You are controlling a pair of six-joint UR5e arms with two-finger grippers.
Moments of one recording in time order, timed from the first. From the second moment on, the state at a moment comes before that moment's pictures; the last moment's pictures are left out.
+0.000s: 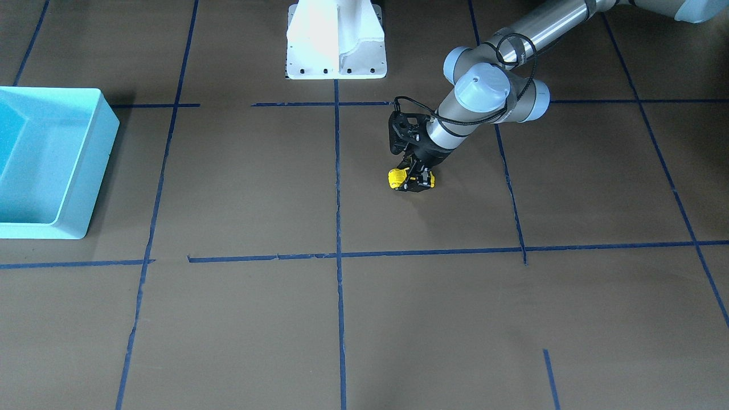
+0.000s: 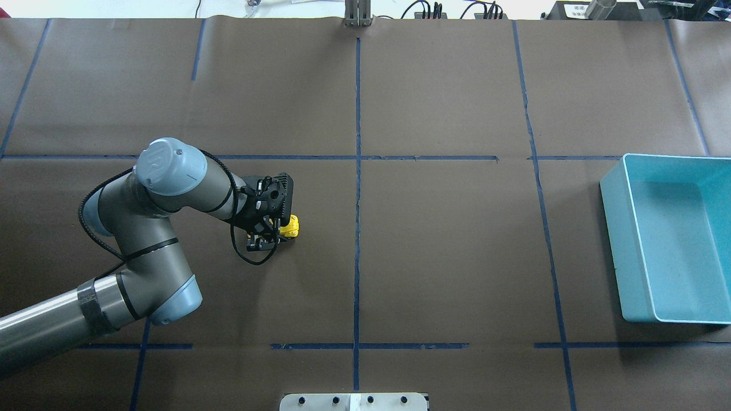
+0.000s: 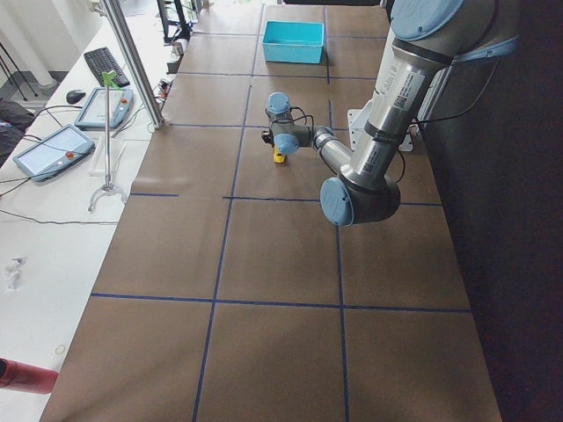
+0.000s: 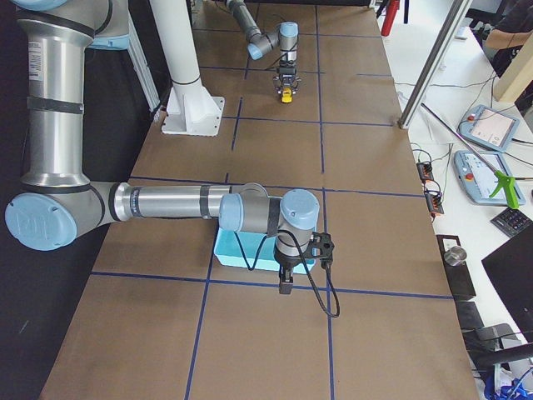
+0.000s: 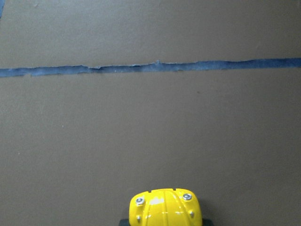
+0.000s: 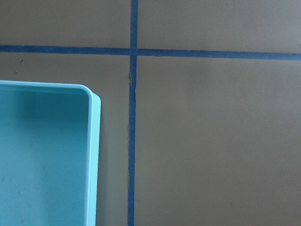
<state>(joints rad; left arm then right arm) -0.58 -2.03 -1.55 -2.20 -2.04 0.31 1.55 -1.66 1.72 -1.68 2.27 -0.03</state>
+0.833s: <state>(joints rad) -0.60 -1.94 -1.62 -2.20 -2.04 0.31 1.55 -1.66 1.71 -1.68 2.27 -0.03</state>
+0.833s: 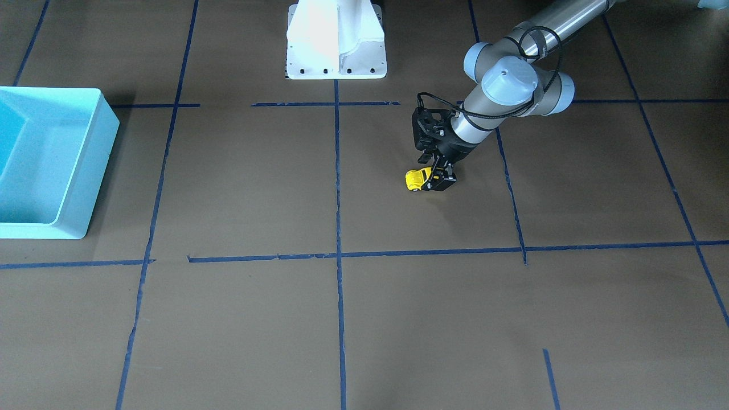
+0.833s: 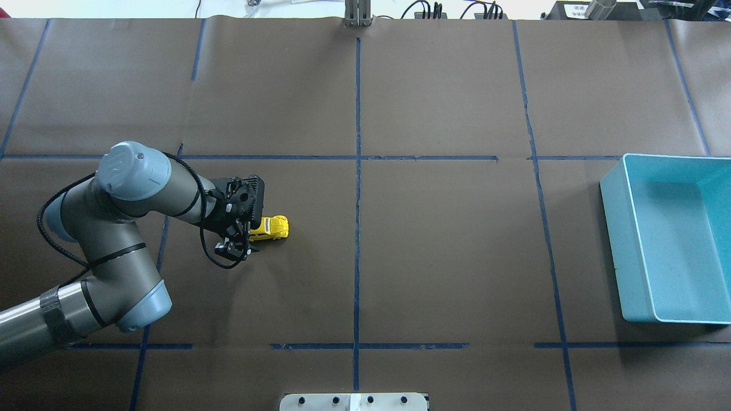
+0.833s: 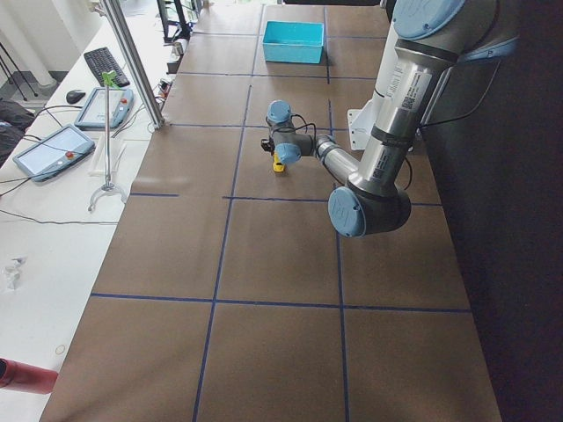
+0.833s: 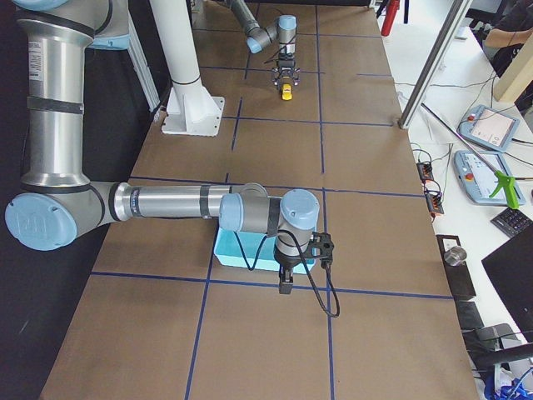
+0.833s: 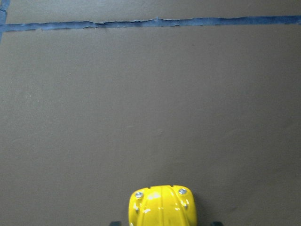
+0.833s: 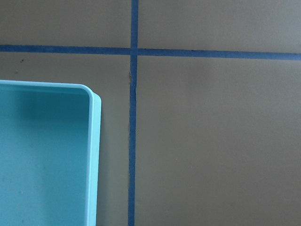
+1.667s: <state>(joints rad) -0.60 -1.91 -1.66 -2.20 -2.04 0.31 1.55 -1.66 1.71 -1.68 2.27 -0.03</state>
